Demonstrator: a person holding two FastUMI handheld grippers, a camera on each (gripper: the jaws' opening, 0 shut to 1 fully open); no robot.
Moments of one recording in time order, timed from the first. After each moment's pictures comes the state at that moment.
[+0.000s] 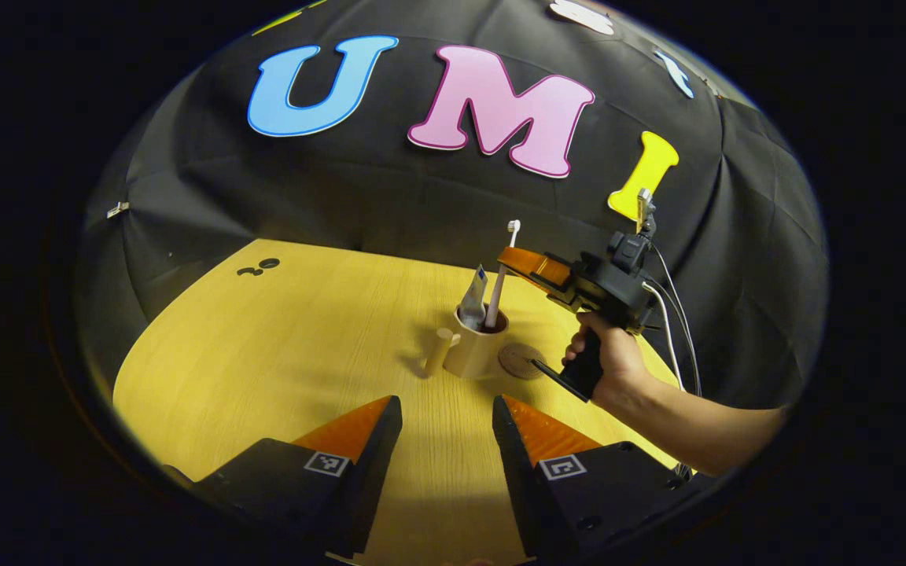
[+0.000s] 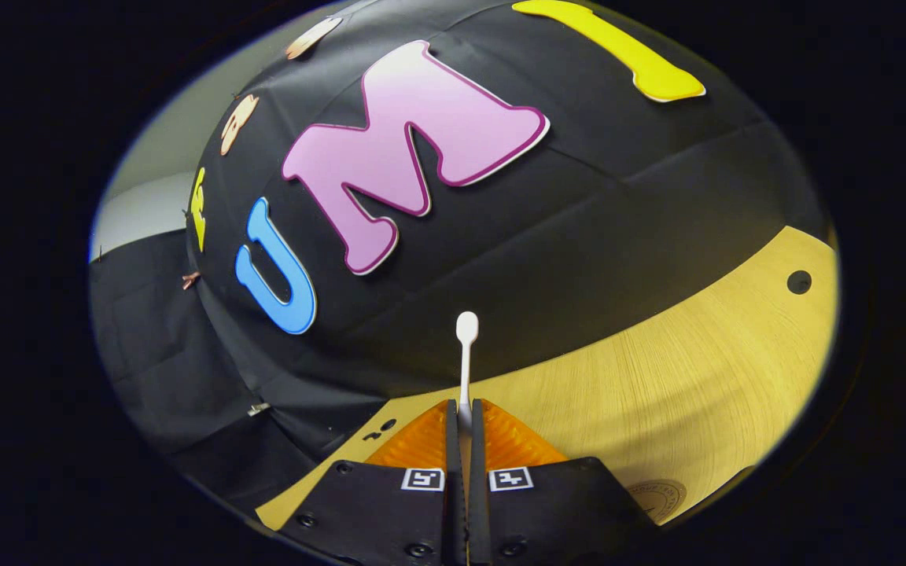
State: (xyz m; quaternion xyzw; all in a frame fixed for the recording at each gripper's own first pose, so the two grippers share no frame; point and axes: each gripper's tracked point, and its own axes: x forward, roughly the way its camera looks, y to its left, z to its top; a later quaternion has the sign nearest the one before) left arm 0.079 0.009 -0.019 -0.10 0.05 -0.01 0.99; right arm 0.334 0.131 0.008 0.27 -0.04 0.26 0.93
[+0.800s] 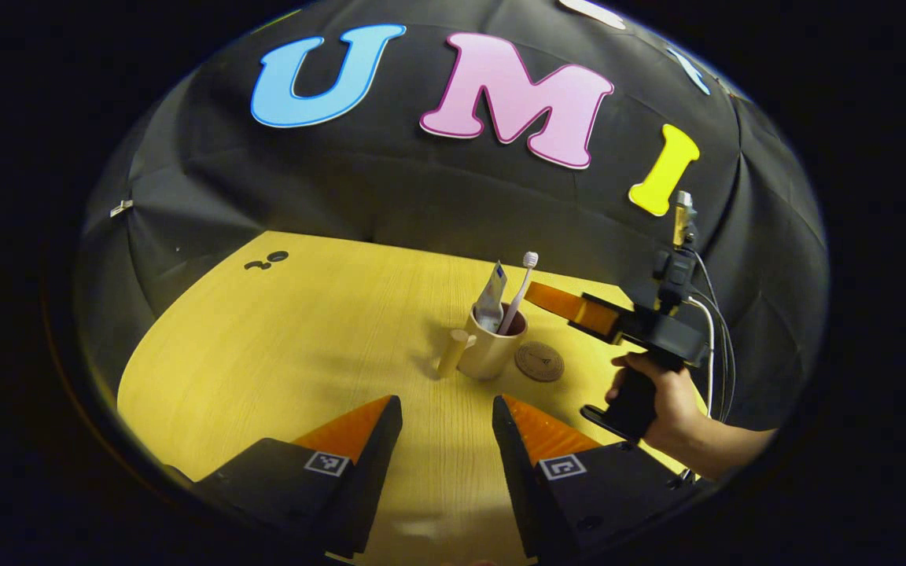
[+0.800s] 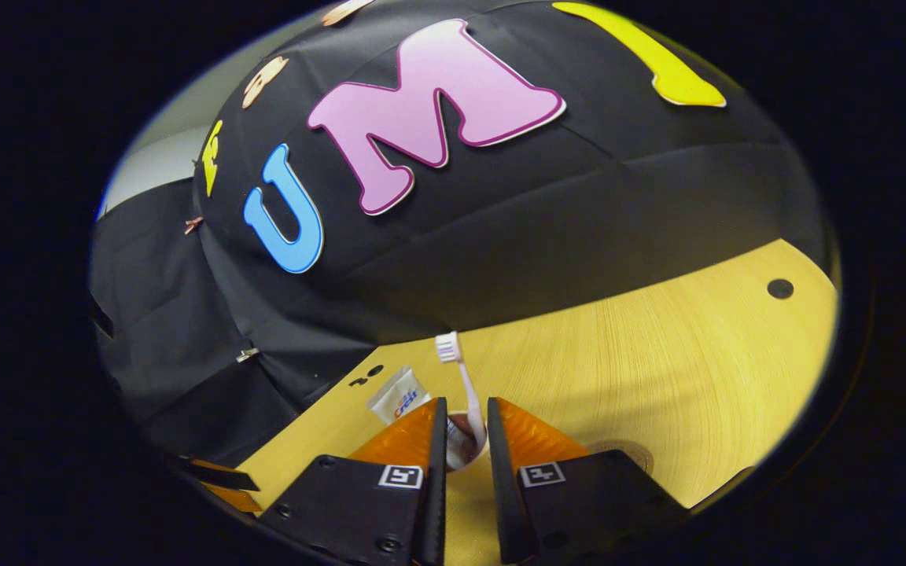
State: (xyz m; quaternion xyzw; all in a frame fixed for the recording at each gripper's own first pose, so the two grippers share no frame) left arm 0.119 0.016 -0.021 -0.11 0.09 0.01 0.99; right arm 0.274 0.118 -0.037 0.22 0.04 0.26 0.94
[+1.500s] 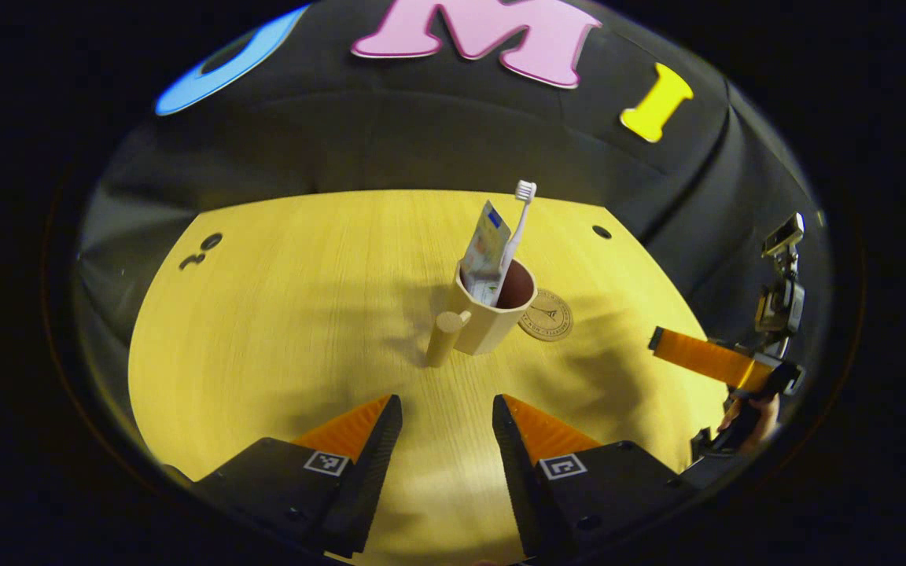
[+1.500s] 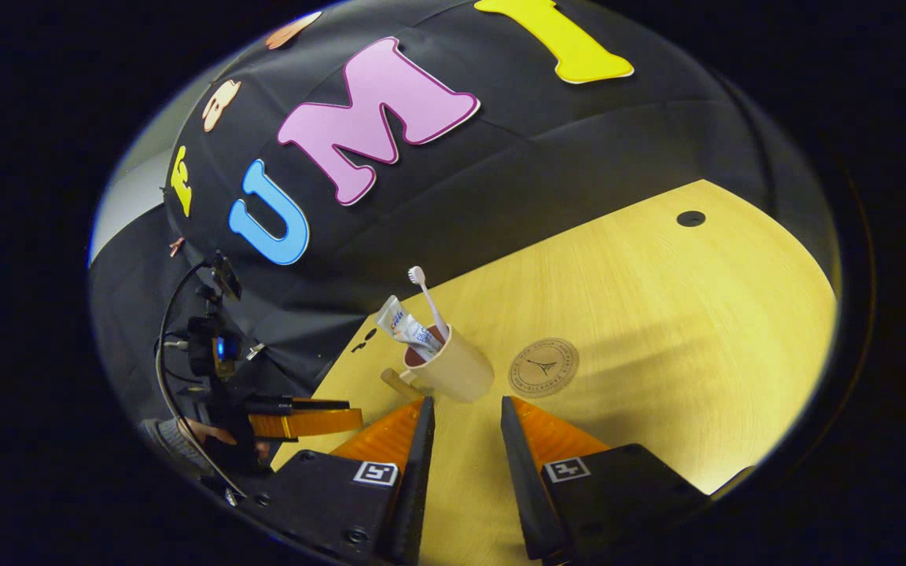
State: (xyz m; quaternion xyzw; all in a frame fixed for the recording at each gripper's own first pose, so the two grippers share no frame) left arm 0.183 0.024 -0.032 0.00 0.23 -0.08 0.97; right arm 0.159 0.042 -0.085 0.26 0.13 0.22 0.93
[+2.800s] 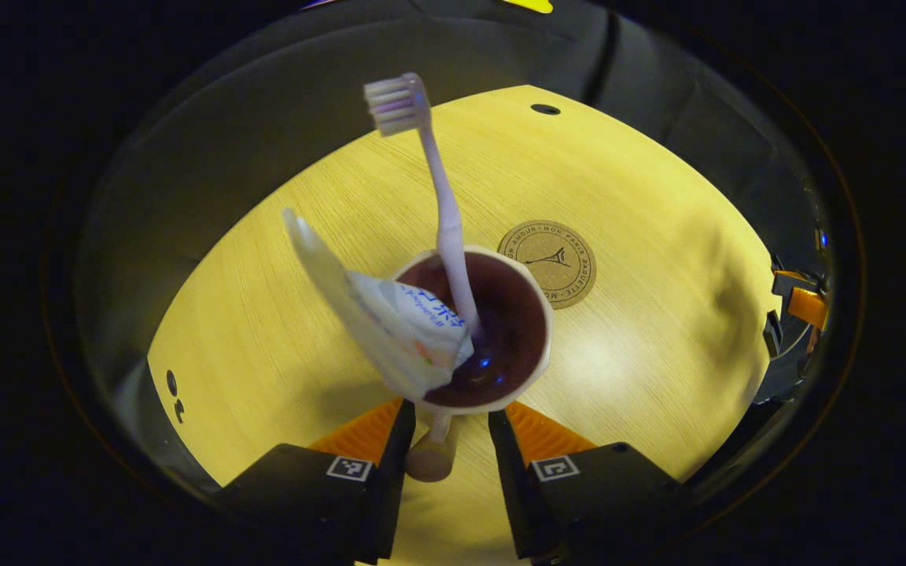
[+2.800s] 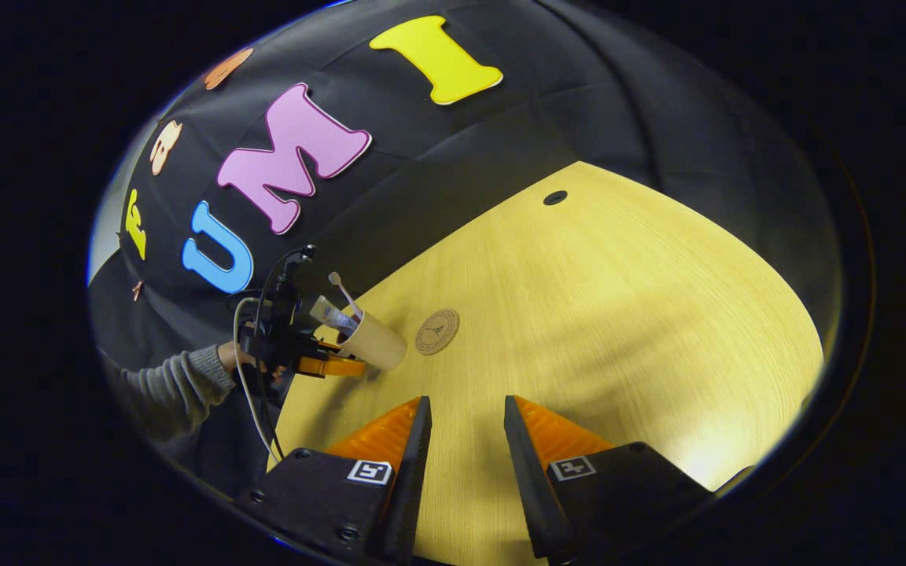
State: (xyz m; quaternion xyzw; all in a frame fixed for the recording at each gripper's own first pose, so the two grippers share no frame) left arm 0.289 0.008 -0.060 0.24 0.37 -0.14 0.88; right arm 0.072 -0.070 -0.143 0.32 0.16 0.10 0.93
